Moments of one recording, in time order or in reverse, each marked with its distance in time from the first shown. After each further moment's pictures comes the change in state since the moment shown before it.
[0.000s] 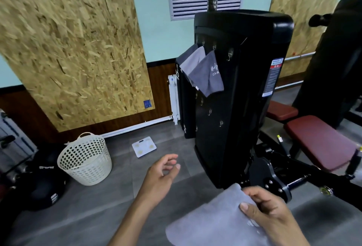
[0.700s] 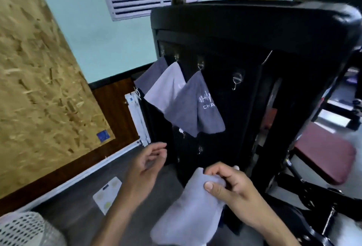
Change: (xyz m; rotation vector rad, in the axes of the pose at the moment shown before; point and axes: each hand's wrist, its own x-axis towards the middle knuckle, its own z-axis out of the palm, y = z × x) left_hand 0.464 0.023 -0.012 0.016 -0.266 0.166; right_hand 0.450 -0.018 0.026 -0.131 0.049 -0.125
